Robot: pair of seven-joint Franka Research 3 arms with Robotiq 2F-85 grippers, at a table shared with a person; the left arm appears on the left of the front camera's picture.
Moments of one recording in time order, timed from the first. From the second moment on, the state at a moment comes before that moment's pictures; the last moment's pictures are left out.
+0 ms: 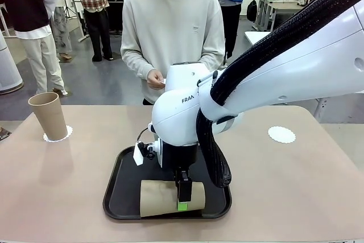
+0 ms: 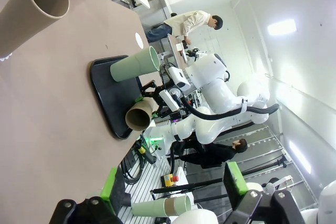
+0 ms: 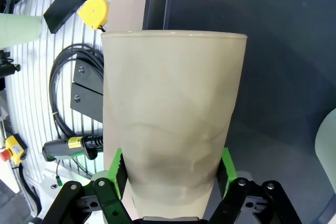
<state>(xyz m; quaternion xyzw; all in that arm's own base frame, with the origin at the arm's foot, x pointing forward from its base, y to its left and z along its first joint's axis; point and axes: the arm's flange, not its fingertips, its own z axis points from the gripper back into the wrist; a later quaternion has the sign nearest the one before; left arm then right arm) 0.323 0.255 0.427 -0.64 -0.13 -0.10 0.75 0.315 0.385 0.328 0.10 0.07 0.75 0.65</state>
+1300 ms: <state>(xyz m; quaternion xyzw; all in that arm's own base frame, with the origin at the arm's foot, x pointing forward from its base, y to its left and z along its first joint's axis) 0.323 0.255 0.427 -0.64 -0.13 -0.10 0.75 0.305 0.282 0.519 0.17 -0.03 0.70 0.70</state>
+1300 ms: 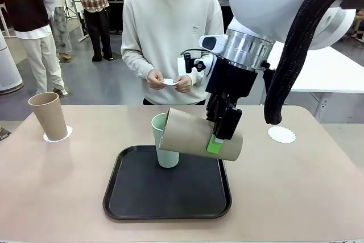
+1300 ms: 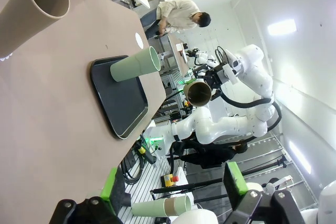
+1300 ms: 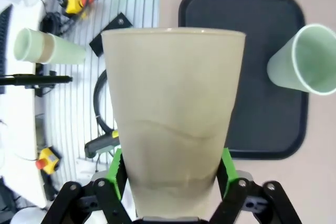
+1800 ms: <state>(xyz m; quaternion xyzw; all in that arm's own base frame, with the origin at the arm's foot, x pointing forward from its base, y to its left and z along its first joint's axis) 0.323 0.255 0.427 -0.64 -0.13 -0.10 0.75 0.322 0.264 0.516 0.17 -0.06 0.74 0.65</state>
